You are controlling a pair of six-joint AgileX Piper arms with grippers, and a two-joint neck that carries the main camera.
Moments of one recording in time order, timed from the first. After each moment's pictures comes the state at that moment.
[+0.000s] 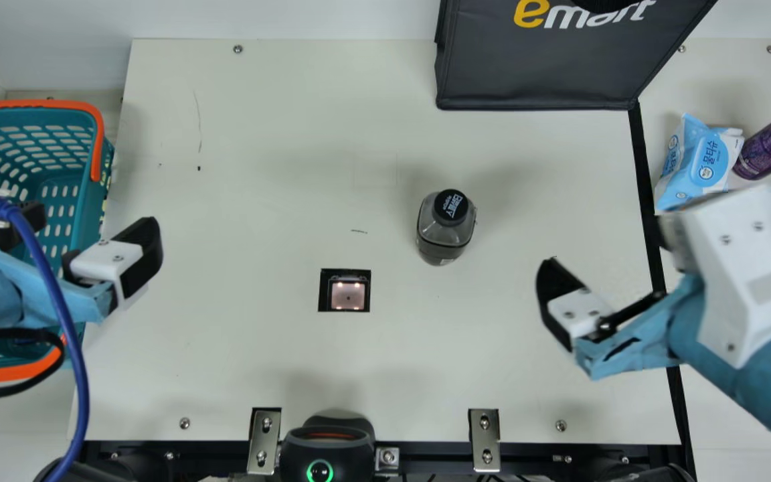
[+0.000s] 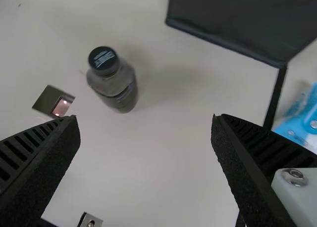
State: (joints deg) left arm -17.9 50.1 -64.5 1.9 64.0 -8.2; right arm 15.3 50.3 -64.9 6.0 65.5 -11.2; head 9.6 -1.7
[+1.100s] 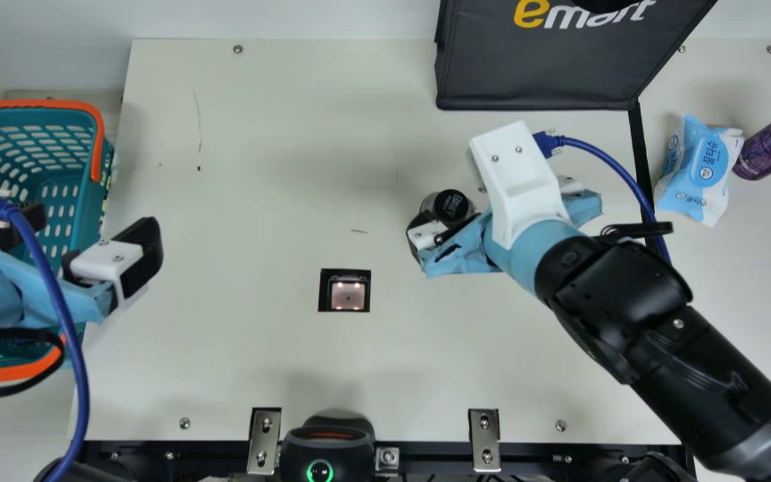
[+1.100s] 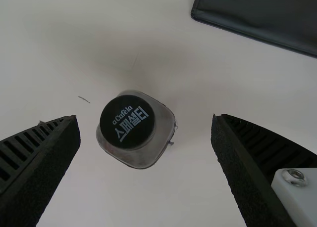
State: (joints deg) left arm -17.9 50.1 -64.5 1.9 64.0 -8.2; right arm 36.9 73.2 -61.2 -15.2 44.4 25.1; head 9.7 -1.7
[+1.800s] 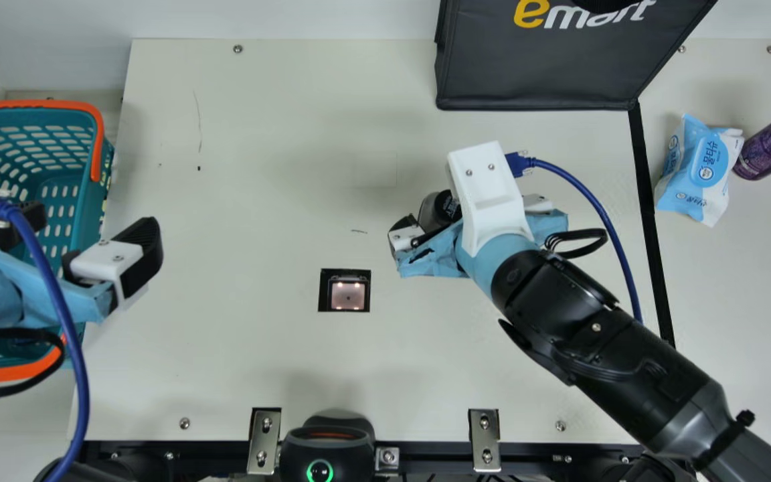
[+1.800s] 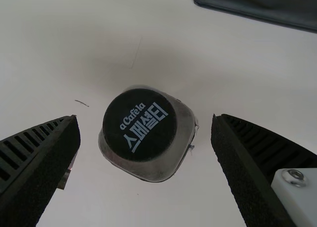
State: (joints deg) left arm -17.9 50.1 -64.5 1.9 64.0 -8.2; right arm 41.7 76.5 -56.3 -25.0 38.7 40.8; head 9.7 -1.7
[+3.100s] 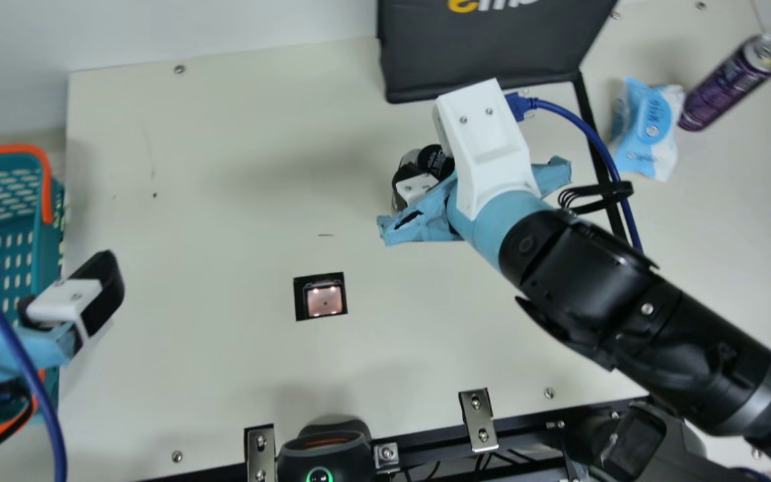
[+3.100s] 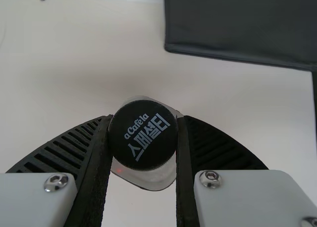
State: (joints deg) left arm -17.9 50.1 -64.5 1.9 64.0 -8.2; right arm 39.4 69.1 -64.2 -25.3 48.1 40.4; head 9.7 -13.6
